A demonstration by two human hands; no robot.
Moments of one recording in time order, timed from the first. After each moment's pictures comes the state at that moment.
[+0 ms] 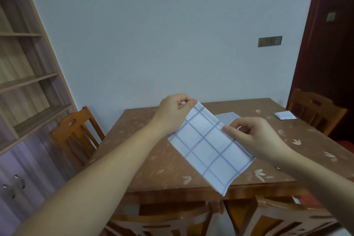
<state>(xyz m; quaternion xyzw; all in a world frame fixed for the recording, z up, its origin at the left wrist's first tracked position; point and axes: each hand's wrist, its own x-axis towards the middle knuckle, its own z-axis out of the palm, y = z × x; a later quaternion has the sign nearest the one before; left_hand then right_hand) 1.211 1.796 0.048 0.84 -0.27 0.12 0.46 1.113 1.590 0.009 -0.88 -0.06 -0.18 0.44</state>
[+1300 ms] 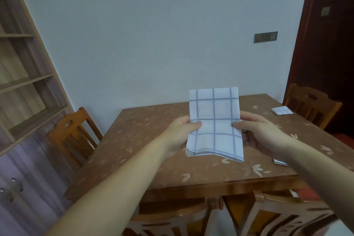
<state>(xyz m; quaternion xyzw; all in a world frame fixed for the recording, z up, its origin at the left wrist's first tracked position) 1.198 1.780 0.001 0.72 -0.18 -0.19 0.64 1.117 1.573 0.007 -0.72 -0.02 0.00 0.69</state>
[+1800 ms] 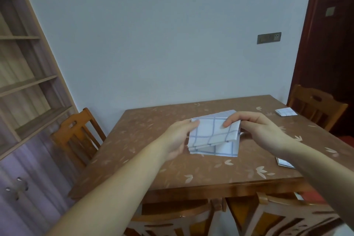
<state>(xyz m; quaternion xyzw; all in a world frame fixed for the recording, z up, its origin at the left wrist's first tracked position) 1.201 1.786 -0.002 0.69 -0.10 -0.23 0.68 1.120 1.578 0.010 -0.79 -0.07 -0.09 0.60</state>
